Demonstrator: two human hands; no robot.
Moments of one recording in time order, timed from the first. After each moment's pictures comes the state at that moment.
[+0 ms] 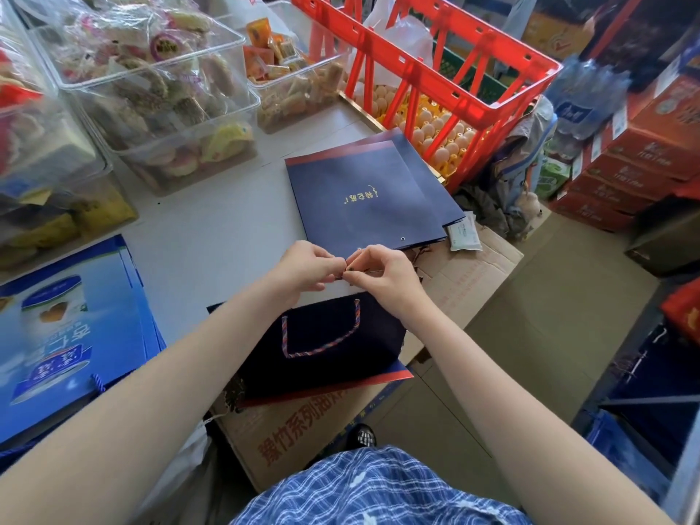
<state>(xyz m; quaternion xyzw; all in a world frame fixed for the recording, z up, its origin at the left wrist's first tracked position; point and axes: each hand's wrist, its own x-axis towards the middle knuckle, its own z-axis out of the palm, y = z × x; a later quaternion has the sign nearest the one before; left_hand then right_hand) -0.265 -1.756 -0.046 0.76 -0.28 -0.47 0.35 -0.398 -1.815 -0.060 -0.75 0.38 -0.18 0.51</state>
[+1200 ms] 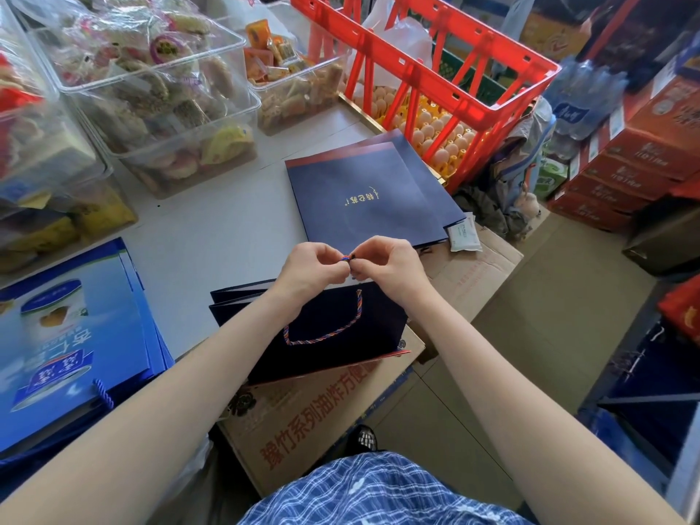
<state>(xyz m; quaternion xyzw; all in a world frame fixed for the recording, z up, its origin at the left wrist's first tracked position) -0.268 -1.749 -0.053 0.72 -0.31 -0.42 0.45 -0.388 -1.826 -0.050 -0.75 0.41 -0.18 0.50</state>
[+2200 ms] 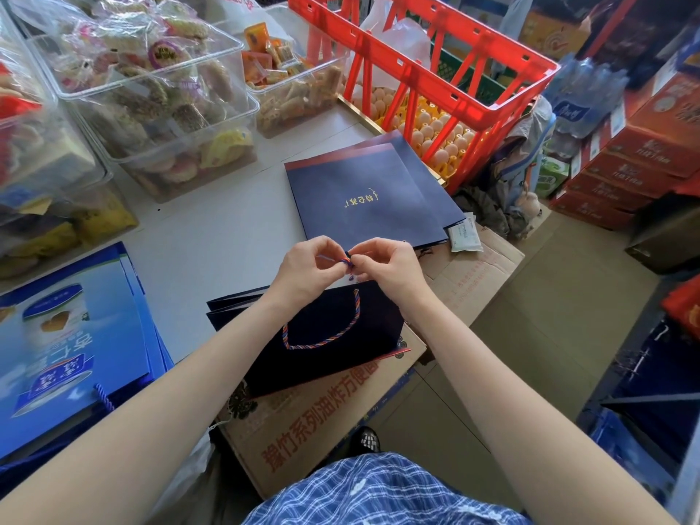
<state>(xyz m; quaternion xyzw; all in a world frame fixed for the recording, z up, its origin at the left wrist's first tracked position) -0.261 -1.747 -0.055 0.72 -0.42 -0.35 0.44 -0.385 -1.825 -0.050 -0.67 0.42 -0.22 0.57</state>
